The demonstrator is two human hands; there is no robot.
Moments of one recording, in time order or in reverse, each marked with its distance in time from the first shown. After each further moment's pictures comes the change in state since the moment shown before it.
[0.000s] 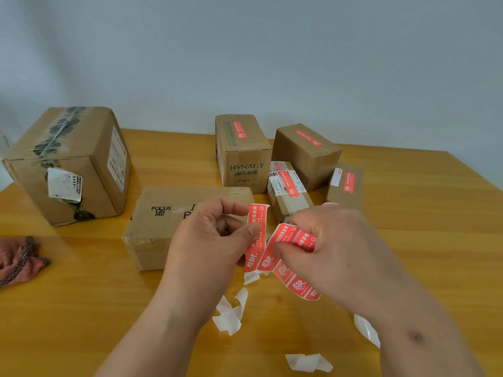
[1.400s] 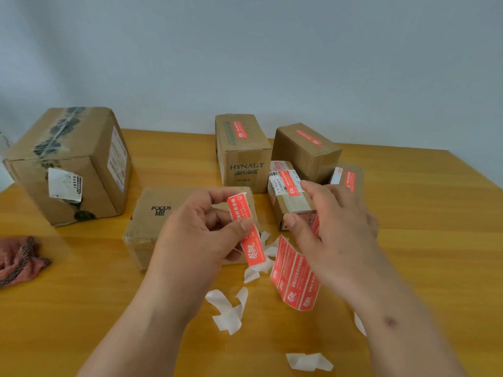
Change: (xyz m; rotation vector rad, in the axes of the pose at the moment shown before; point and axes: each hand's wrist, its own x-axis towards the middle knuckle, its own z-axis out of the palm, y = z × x) left_hand 0.001 0.006 -0.012 -0.028 -0.028 0.053; right_hand 0.010 0.017 0.020 0.051 0.126 0.187
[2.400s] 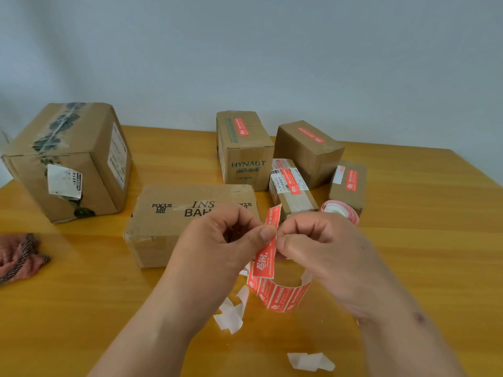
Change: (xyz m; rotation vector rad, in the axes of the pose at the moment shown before) left_hand -0.012 0.009 0.008 0.086 -0.117 -0.007; right_hand -0.011 -0.013 -0.008 0.666 -0.322 -0.028
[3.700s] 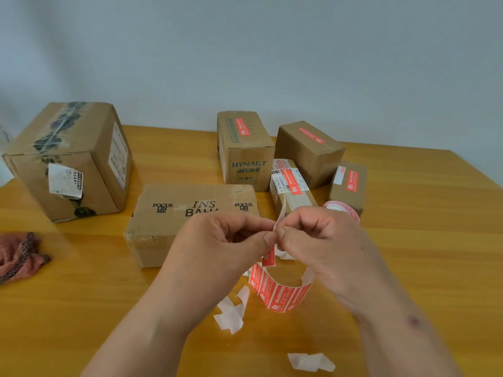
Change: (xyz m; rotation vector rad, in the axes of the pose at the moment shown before) left_hand 0.001 0.001 -0.004 0.079 -0.058 0.031; right_hand 0.004 0.004 0.003 -0.017 0.118 -0.051
